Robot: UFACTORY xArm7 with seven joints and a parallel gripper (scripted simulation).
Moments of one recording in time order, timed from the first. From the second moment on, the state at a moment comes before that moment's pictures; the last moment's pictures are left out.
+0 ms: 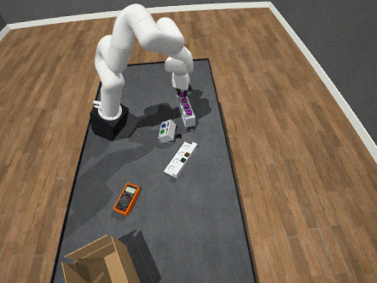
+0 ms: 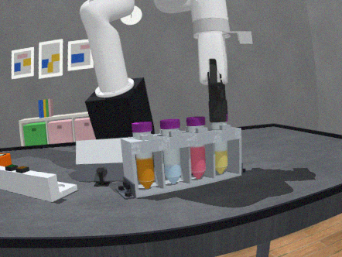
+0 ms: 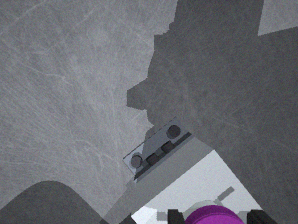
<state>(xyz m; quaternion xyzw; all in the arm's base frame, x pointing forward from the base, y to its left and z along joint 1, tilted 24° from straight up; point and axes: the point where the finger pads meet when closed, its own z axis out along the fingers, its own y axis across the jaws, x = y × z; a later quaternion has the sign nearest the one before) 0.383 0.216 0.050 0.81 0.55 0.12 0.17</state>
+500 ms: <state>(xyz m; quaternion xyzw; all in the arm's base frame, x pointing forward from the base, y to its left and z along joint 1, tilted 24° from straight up) 0.383 0.215 0.050 0.61 0.76 0.07 0.22</state>
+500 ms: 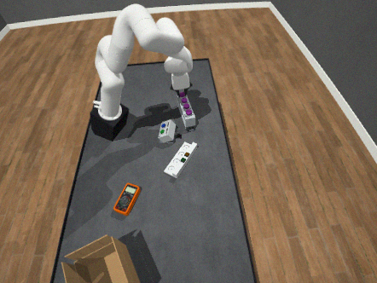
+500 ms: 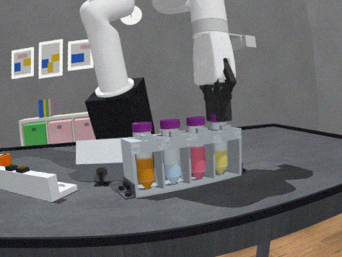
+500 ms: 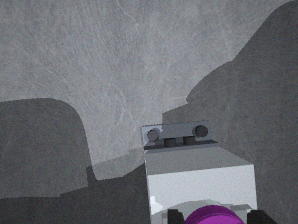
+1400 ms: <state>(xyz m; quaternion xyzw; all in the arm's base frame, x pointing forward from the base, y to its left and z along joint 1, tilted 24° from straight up) 0.383 0.216 0.051 0.24 0.95 -0.02 0.22</state>
